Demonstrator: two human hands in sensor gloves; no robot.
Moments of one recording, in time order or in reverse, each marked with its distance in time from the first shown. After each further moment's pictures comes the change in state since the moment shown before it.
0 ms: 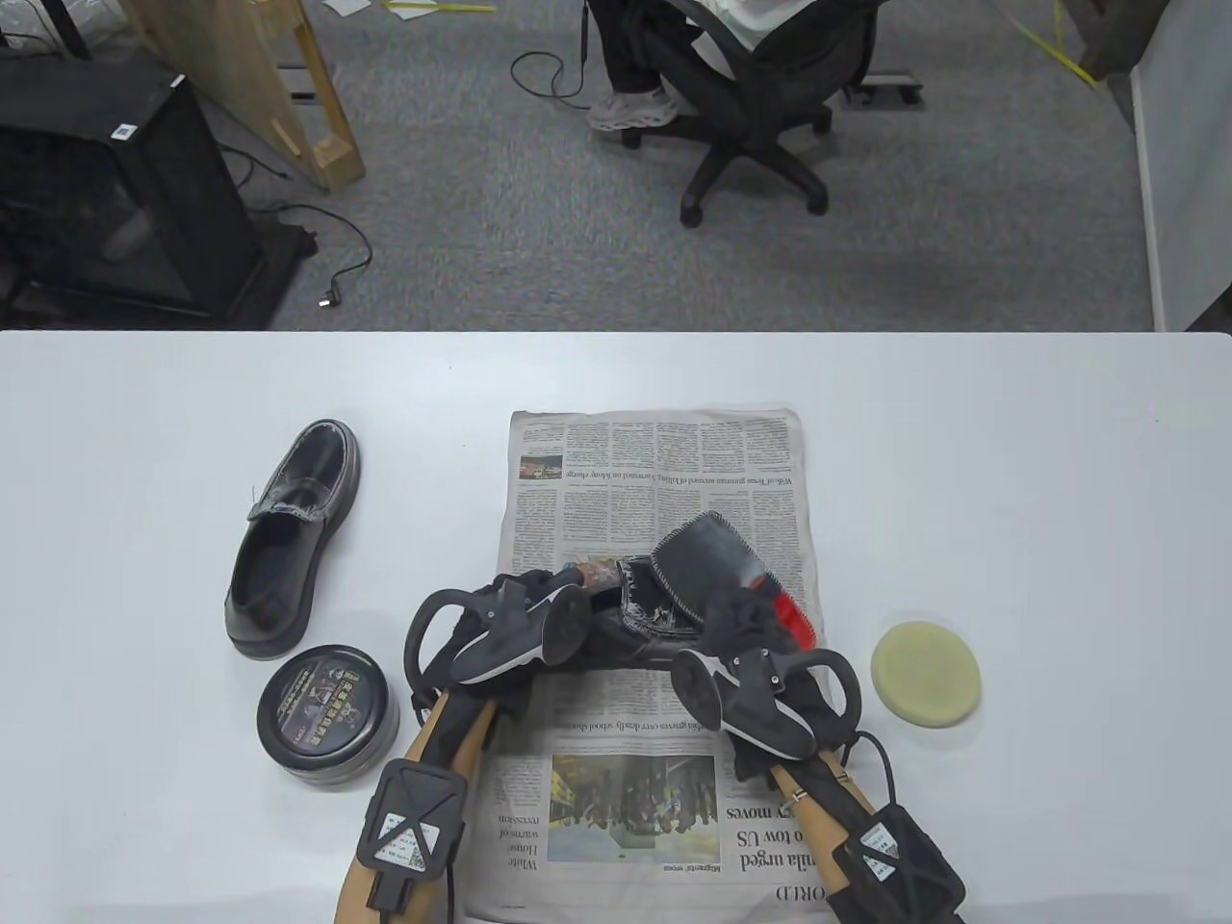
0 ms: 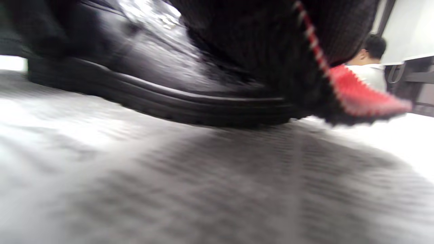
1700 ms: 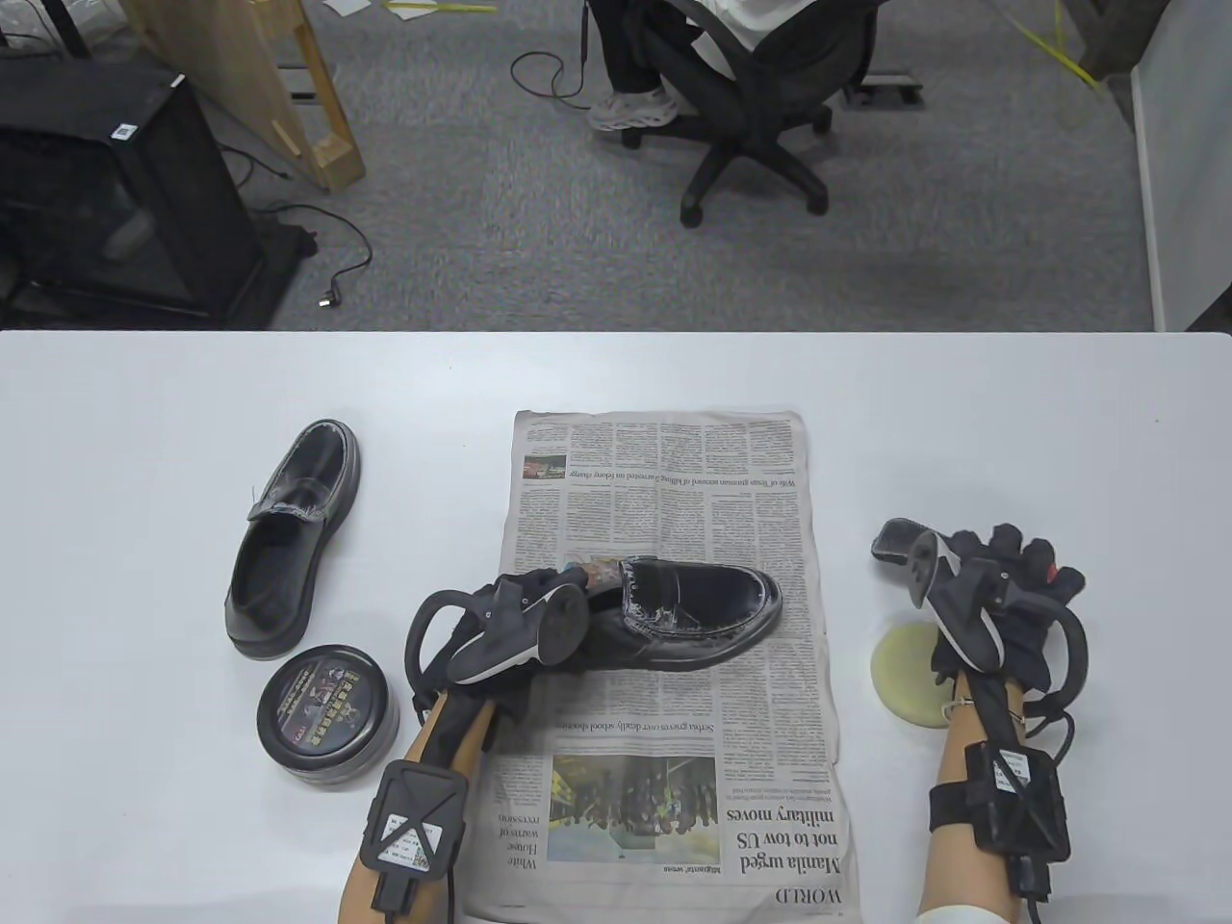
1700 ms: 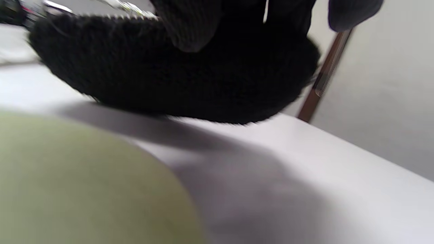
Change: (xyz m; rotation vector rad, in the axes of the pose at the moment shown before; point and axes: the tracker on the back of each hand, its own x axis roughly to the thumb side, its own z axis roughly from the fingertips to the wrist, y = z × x) left_hand -0.001 -0.001 0.000 0.001 -0.010 0.029; right_hand -0.227 0.025 -0.013 0.136 0.760 0.280
